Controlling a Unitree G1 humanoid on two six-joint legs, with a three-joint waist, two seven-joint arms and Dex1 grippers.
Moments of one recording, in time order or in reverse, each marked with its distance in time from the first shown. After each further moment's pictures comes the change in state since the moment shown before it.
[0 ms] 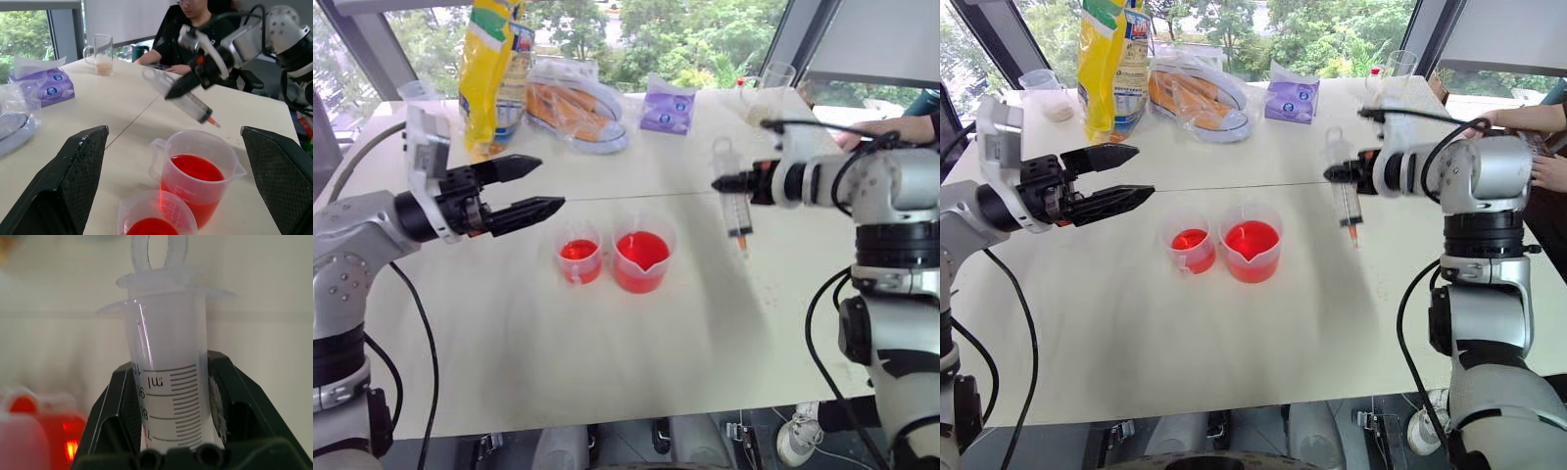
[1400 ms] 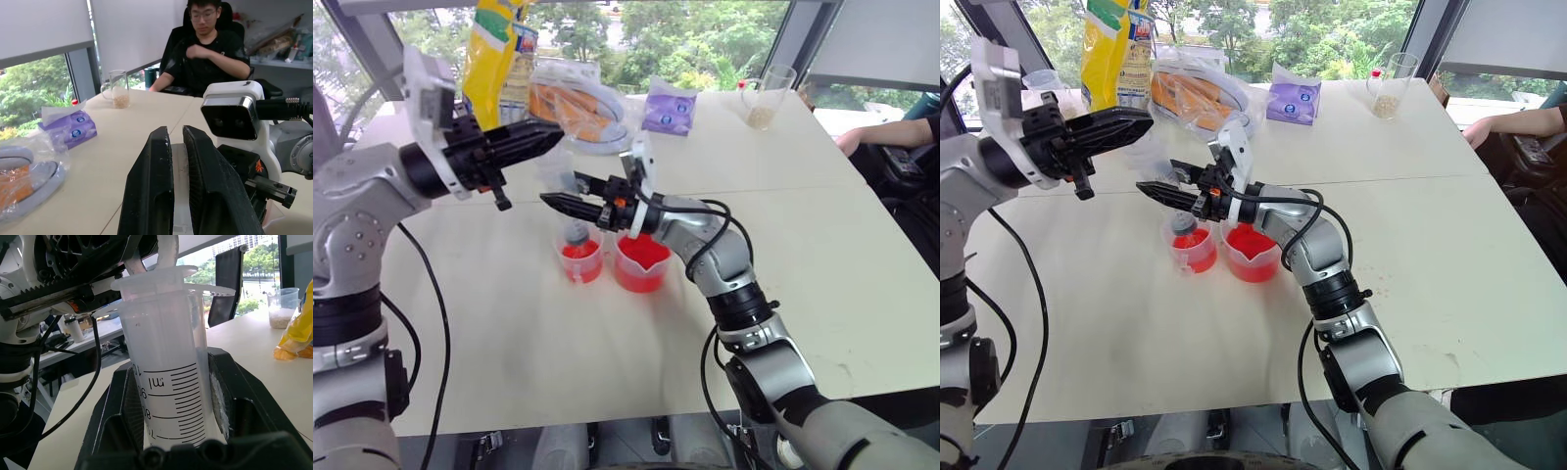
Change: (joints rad) left arm -0.224 -0.027 -0.097 0.115 0.086 -0.044 0.027; right arm 0.178 0.591 0.213 -0.123 -0.048 -1.033 0.385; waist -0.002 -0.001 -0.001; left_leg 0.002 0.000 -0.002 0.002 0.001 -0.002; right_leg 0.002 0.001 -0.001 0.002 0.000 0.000
